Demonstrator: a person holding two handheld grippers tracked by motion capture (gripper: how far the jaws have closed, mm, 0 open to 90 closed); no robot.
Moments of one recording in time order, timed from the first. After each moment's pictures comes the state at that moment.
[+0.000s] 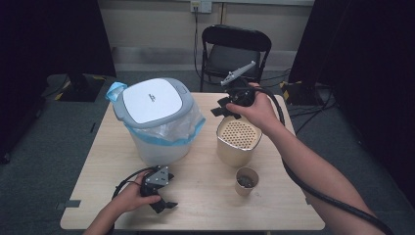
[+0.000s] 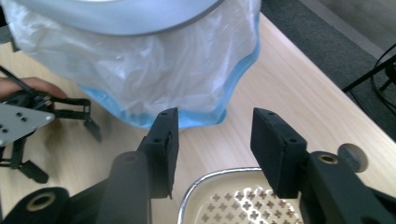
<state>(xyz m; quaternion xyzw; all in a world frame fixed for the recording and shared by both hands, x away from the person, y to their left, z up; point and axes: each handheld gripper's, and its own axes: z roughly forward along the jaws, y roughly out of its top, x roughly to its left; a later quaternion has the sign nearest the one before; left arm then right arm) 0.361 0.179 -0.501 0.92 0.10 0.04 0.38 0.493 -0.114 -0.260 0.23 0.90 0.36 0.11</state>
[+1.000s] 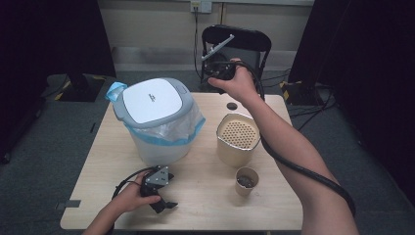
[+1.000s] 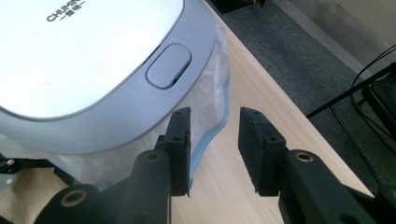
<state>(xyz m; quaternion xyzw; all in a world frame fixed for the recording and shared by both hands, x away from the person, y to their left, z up) 0.361 0.178 -0.503 0.91 0.10 0.03 0.39 0.545 -0.066 -0.228 0.23 0.90 0.35 0.13</state>
